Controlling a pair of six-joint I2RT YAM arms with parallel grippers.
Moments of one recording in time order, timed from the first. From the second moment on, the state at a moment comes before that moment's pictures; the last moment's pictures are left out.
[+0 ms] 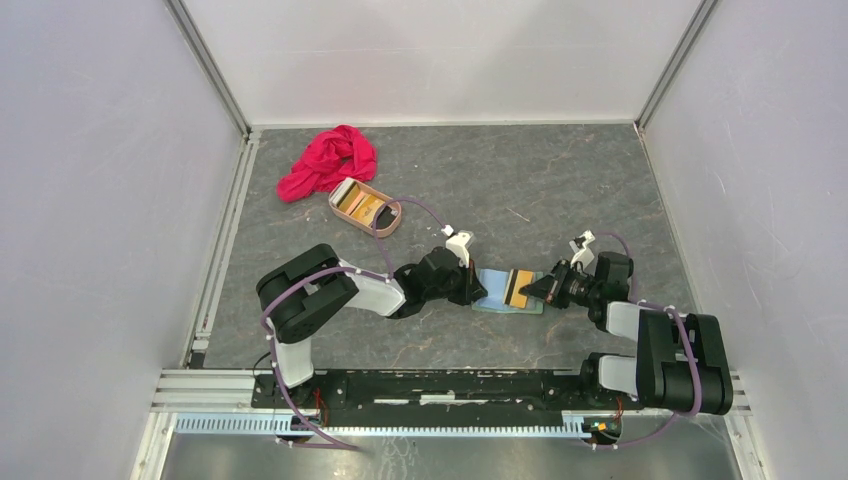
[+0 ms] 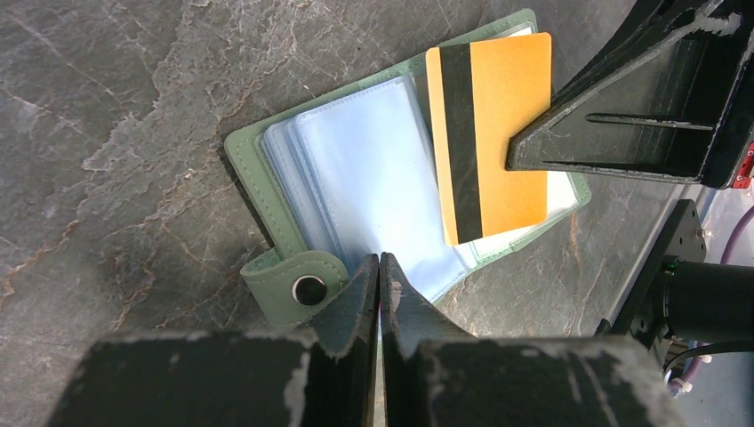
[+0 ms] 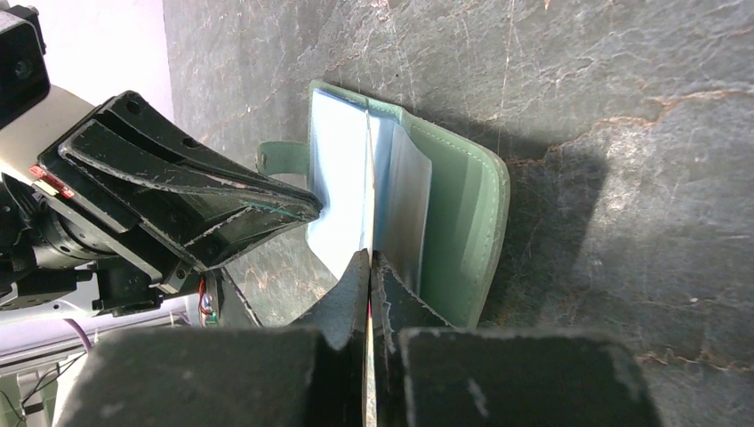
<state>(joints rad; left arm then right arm) -0.98 1.85 0.77 0.56 0.08 -0.66 -0.11 1.27 0.18 0.34 -0.87 0.52</state>
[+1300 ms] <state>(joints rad) -0.98 1.88 0.75 0.65 0.12 -0.69 -0.08 1.32 0.15 0.40 -0.88 0.55</state>
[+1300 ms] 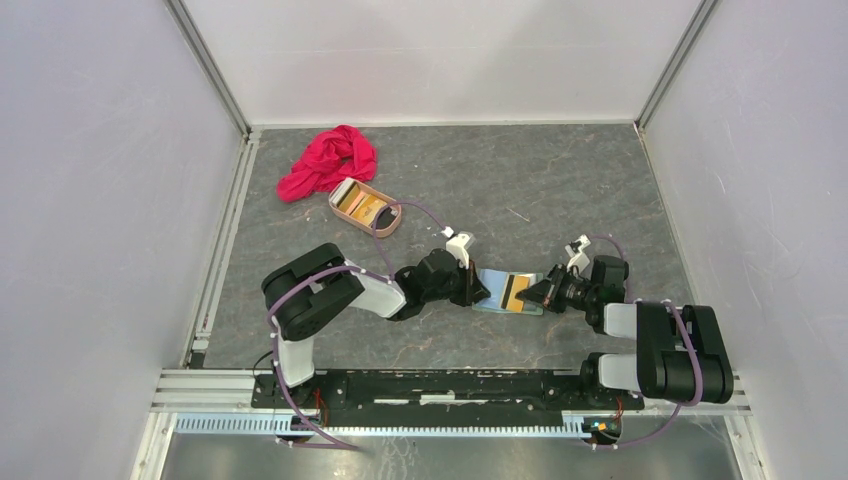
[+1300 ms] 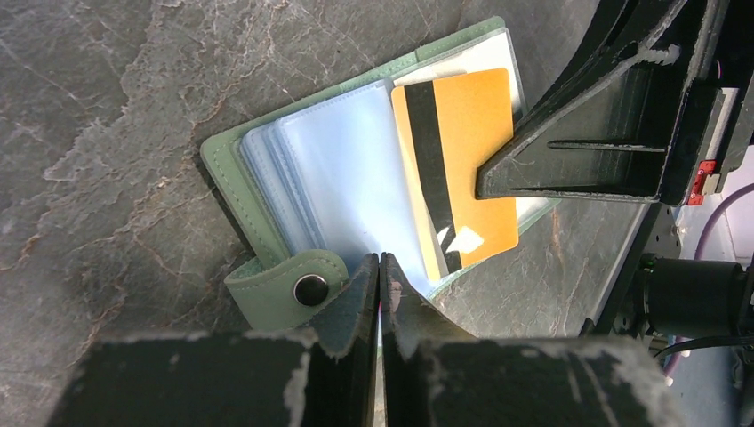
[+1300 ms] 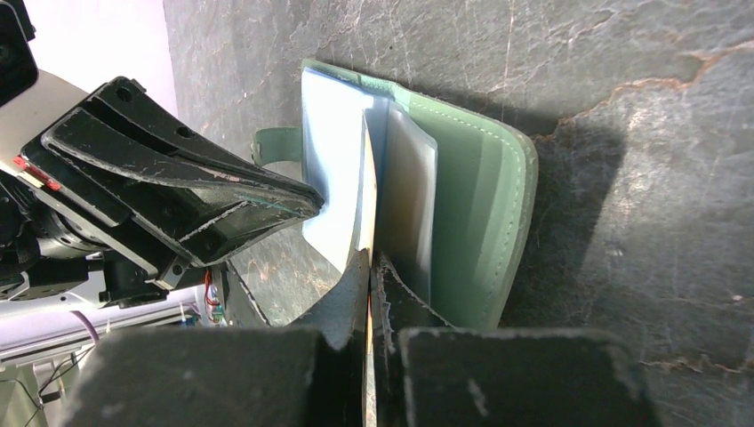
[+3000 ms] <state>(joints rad) -0.98 1.92 0.80 0.64 0.19 -0.69 -0.01 1.53 0.37 0.20 -0.91 0.41</state>
